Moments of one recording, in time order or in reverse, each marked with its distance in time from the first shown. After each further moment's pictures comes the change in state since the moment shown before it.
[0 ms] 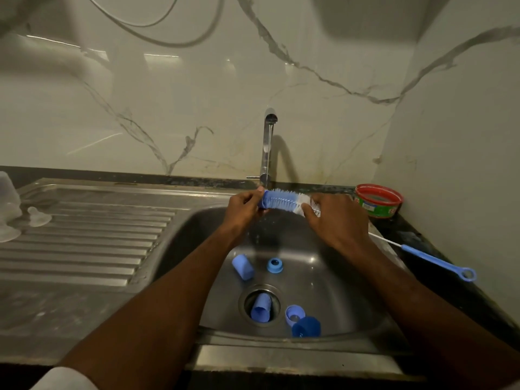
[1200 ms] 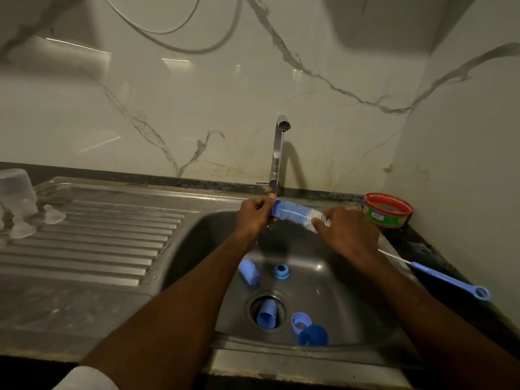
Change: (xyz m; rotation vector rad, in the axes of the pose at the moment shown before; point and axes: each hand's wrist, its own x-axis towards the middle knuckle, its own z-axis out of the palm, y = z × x) left_hand -0.001 -0.003 0.004 0.108 0.027 0.028; right_hand 0.003 0.002 0.007 -0.027 -0.180 0.118
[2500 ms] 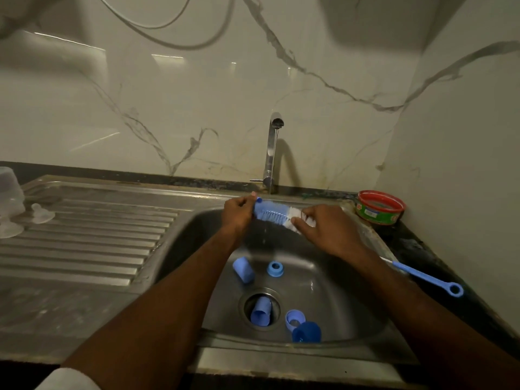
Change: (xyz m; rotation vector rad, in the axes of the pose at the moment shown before) left_hand 0.002 -0.003 -0.013 0.022 0.140 -0.094; right_hand 0.005 -0.006 0.008 0.217 -0.066 -0.179
